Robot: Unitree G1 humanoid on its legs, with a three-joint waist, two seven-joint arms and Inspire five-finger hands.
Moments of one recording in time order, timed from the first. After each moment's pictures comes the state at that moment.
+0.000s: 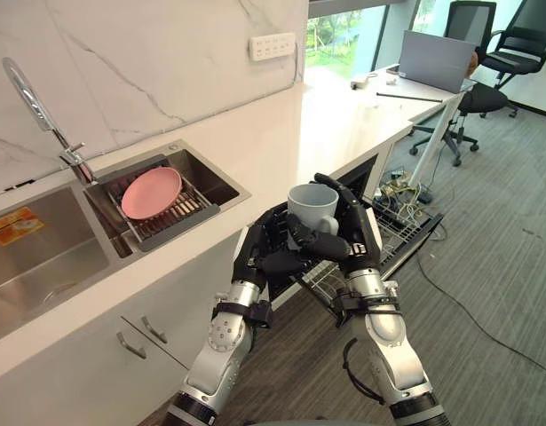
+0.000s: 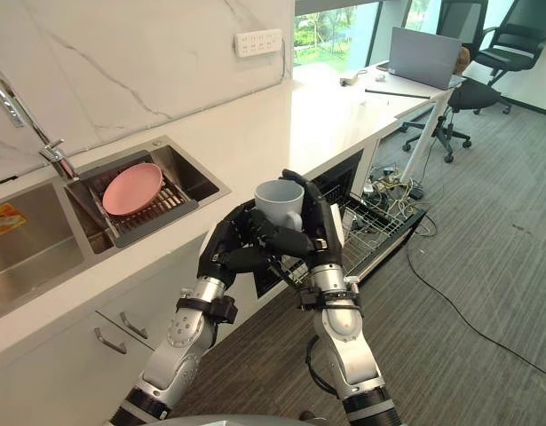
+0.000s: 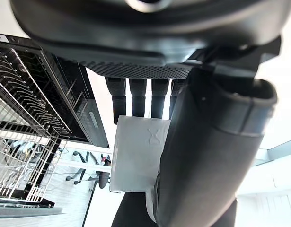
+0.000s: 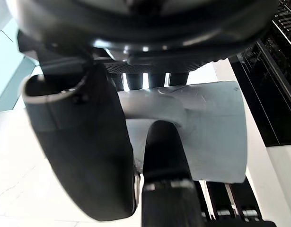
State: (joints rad) left arm -0.02 0.10 -0.42 0.00 -0.28 -0.17 0.14; right arm 0.00 -0.11 0.22 -0.08 0.19 -0.20 -0.13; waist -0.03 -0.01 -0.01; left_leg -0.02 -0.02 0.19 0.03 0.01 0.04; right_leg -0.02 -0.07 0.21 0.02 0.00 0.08
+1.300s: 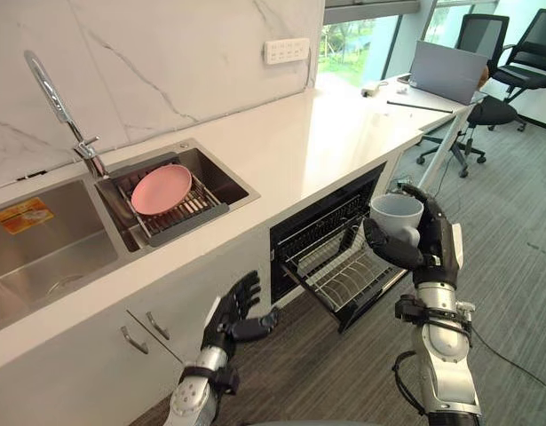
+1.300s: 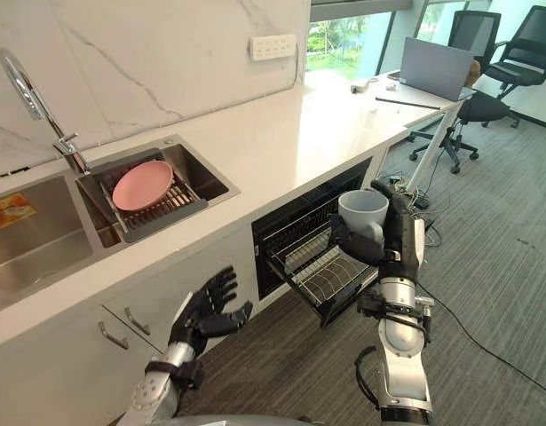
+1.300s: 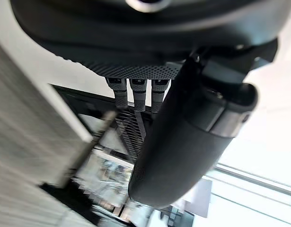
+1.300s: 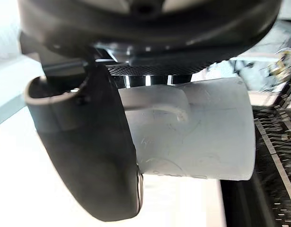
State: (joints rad) left arm 0.34 0.13 -0.20 0.26 -0.25 -0.16 -0.09; right arm 0.11 -0.13 -0.17 0.00 0.04 -0.20 -0.12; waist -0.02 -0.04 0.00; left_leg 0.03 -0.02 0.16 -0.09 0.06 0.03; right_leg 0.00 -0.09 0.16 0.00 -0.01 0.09
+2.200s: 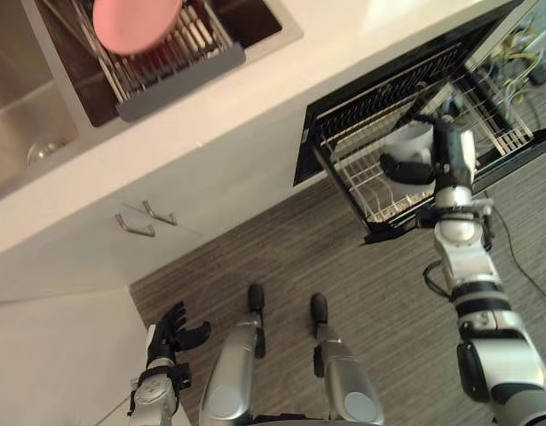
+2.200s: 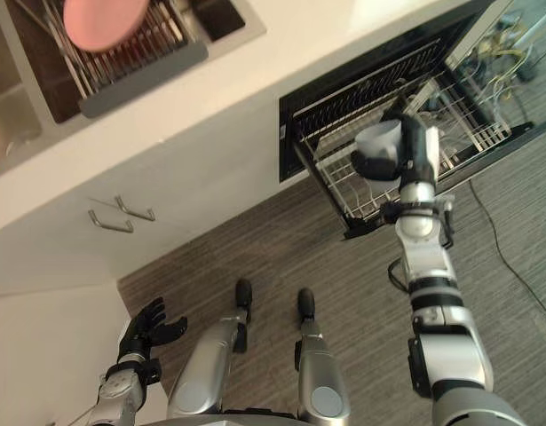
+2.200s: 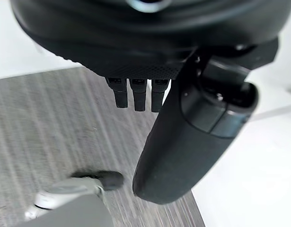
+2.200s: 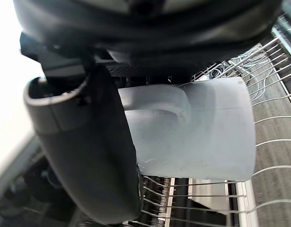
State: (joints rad) left arm 0.06 0.17 0.15 0.76 -0.22 -0.19 0.10; right arm -0.72 -0.55 -0.02 0.70 -0.03 -0.14 -0.22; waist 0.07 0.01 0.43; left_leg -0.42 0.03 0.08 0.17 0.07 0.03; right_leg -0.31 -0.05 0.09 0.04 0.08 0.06
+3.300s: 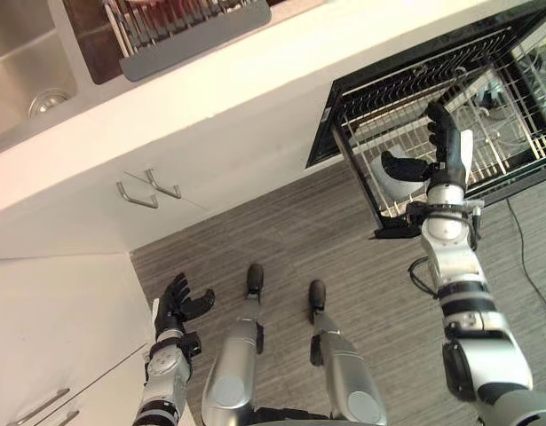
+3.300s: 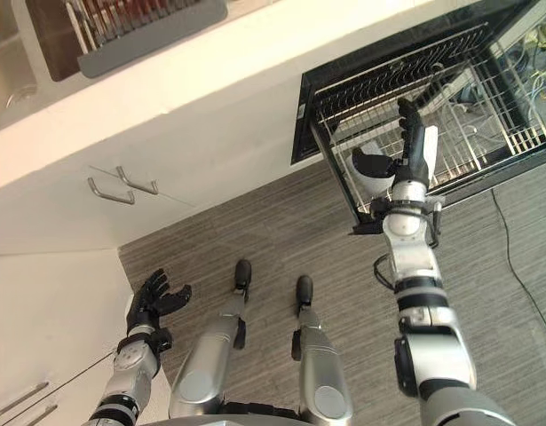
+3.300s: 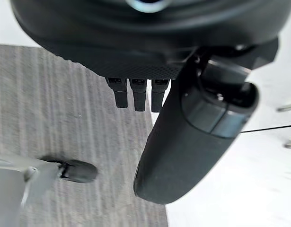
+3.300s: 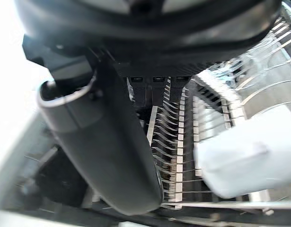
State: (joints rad) left arm -0.02 0.13 0.15 0.74 -0.28 -0.23 0.15; right arm -0.47 -0.33 -0.09 0.36 -0.06 -0.11 -0.30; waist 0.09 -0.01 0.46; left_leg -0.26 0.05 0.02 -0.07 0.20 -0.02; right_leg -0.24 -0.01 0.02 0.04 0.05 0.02
